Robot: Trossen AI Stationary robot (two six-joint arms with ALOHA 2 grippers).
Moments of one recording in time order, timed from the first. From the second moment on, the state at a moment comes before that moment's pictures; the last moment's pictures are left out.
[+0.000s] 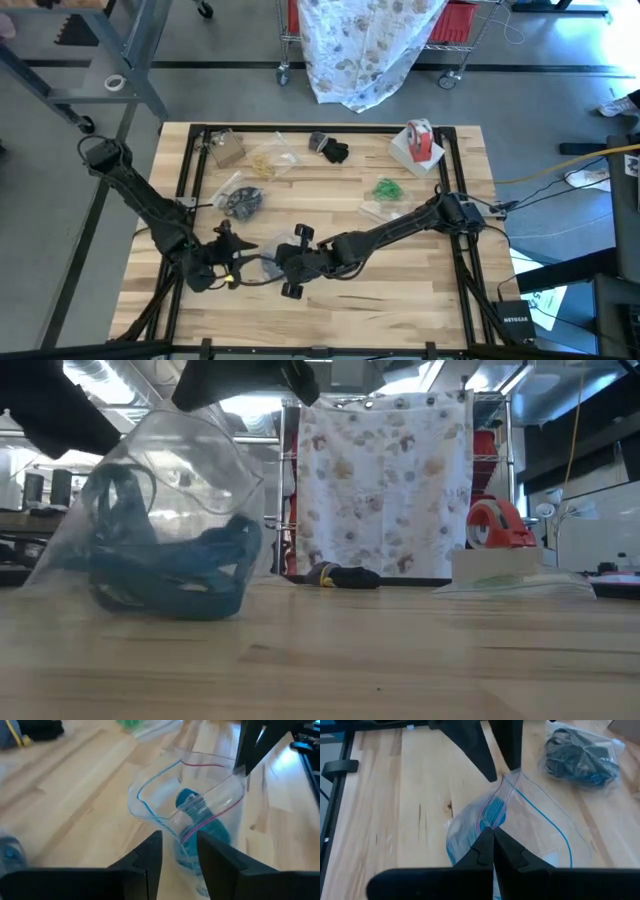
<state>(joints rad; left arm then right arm) -0.84 1.18 0.59 -0.28 -0.88 -0.91 0.37 2.19 1.94 -0.57 0.36 0.39</state>
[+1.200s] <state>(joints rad) -0.72 1.18 0.49 0.01 -0.76 -0.58 0.37 2.20 1.94 -0.54 0.34 0.33</state>
